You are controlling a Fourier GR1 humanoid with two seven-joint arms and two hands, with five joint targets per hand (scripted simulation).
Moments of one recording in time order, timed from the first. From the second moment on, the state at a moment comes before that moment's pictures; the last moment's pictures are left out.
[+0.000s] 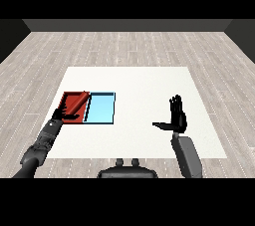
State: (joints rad) left arm -0.68 0.50 -0.14 -0.11 -0.01 0.29 -0.12; right arm -0.05 -0.16 0.09 -1.57 -0.34 -0.13 -0.37
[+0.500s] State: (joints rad) left arm -0.69 0.42 0.16 -0.39 0.32 0.05 -0.54; right arm -0.06 -0.18 0.09 -1.56 -0.36 -0.08 -0.38
